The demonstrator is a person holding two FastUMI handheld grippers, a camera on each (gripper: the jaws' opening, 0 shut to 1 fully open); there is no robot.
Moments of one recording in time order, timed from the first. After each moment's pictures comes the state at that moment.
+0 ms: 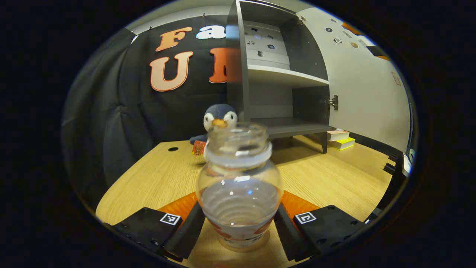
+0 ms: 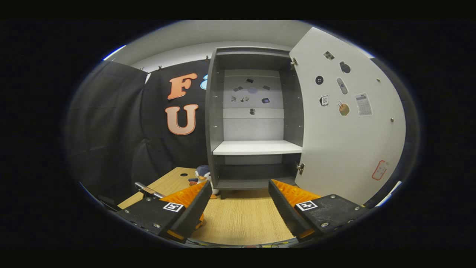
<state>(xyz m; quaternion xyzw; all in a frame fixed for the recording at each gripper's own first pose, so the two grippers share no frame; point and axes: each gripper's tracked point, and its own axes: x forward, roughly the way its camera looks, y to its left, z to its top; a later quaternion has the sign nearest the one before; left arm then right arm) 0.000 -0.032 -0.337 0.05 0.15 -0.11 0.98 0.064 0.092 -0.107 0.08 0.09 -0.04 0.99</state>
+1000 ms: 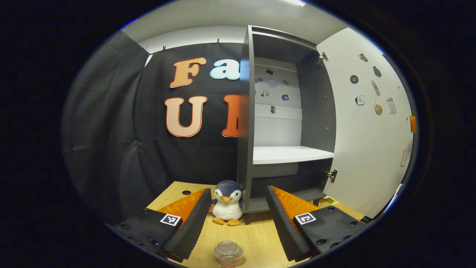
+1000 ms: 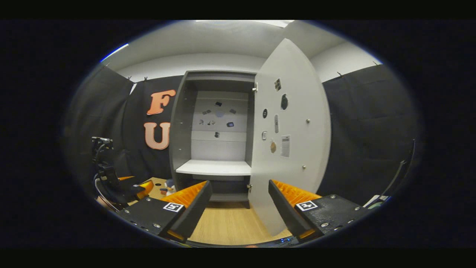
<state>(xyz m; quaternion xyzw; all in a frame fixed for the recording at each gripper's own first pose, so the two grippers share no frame) 0.009 -0.051 -0.106 -0.01 0.05 -0.06 1.00 -0.028 -0.071 -0.021 0.05 0.03 -0.14 0.99</state>
